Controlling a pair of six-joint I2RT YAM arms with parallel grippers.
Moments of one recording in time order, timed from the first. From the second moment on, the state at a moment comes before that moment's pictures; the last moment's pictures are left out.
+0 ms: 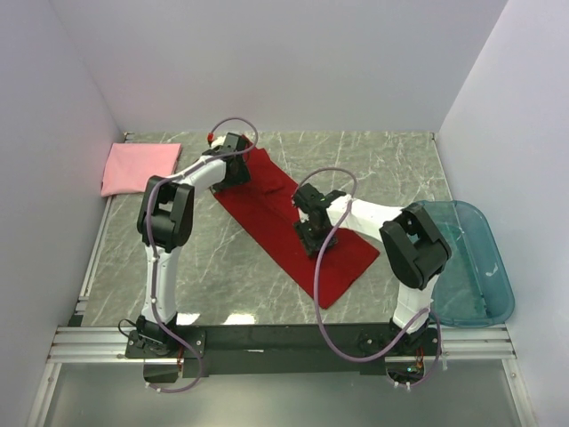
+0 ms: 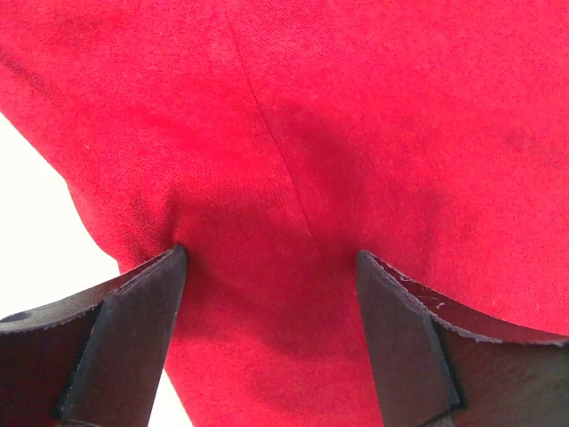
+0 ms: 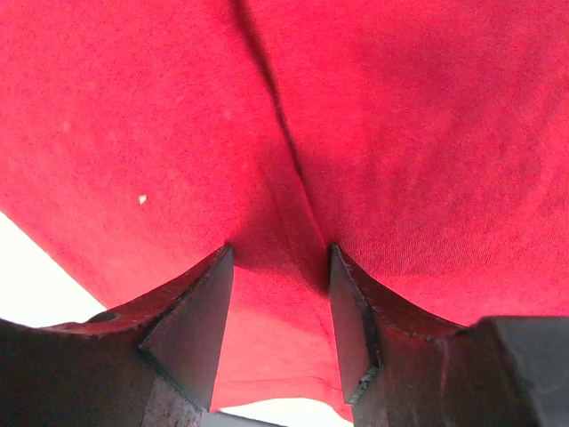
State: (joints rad) left arm -0.33 2.20 1.69 -0.51 -0.36 -0.67; right arm 0.65 1.84 1.18 -0.71 -0.01 0.23
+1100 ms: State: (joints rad) left arm -0.34 2.34 2.03 -0.39 -0.26 -0.50; right arm 0.85 1.63 1.25 -0.79 -0.15 0.45
